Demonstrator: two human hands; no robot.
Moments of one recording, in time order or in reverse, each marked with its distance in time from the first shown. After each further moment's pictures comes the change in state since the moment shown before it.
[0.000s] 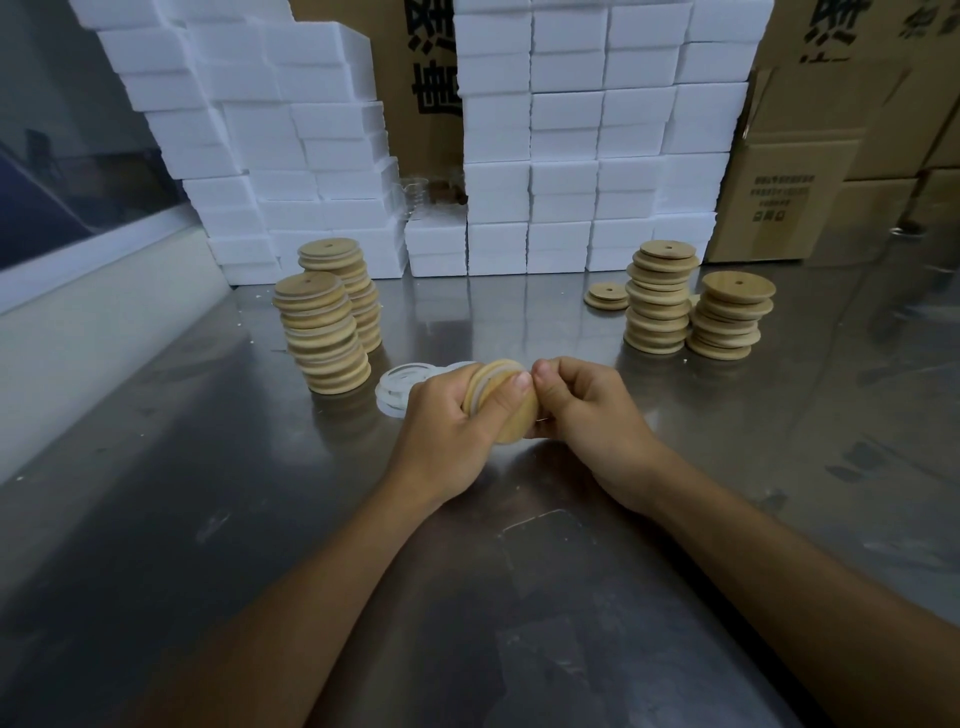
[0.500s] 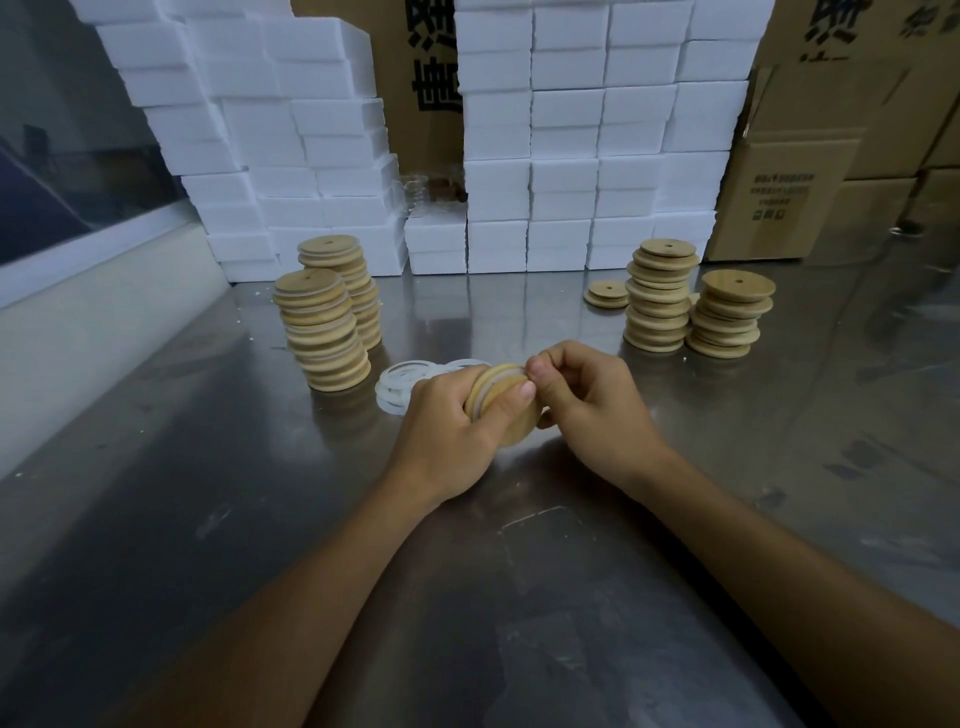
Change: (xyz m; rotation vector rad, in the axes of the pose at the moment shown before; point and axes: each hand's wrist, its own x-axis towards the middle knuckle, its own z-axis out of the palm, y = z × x) left_hand 0.000 0.000 -0.002 0.066 -0.043 0.009; right_hand -0.002 -0.006 -0.005 -0.255 0.032 -0.216
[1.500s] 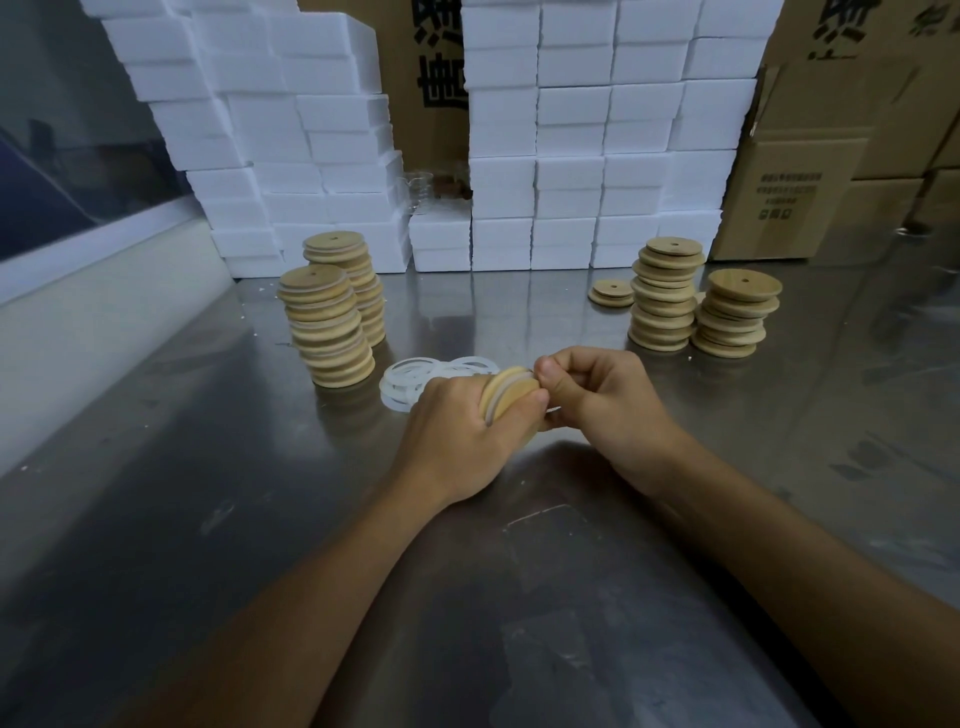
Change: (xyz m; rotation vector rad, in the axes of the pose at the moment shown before) left_hand -0.003 -0.002 0.002 0.112 -0.006 0.004; right_hand 0.001 -0.002 -0.003 0.286 -0.083 0.179
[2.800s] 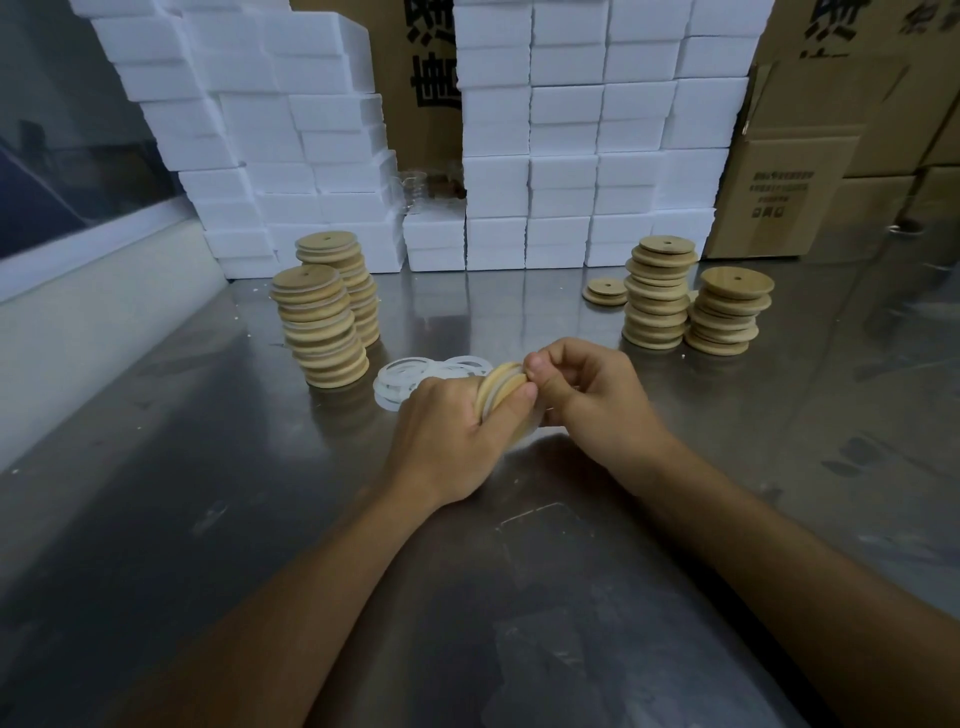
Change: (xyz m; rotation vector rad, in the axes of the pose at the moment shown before) left_hand 0.001 -0.004 0.001 0.119 0.028 0.068; right_hand 0.000 0.000 0.002 -0.139 0.048 -0.097
